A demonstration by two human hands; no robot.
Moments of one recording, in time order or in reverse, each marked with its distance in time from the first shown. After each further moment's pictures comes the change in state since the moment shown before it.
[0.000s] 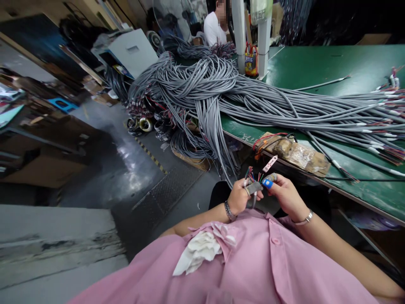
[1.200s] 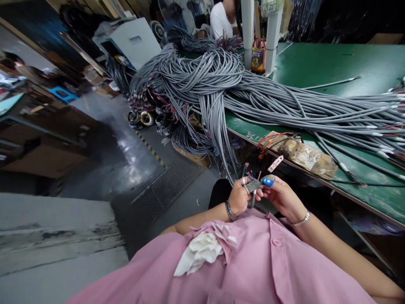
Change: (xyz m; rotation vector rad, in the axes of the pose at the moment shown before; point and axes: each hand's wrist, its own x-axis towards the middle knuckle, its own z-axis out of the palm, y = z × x) left_hand 0.001 -0.008 -0.004 -0.183 0.075 -0.025; right_hand 0.003 0.000 0.023 0.424 -0.173 0.207
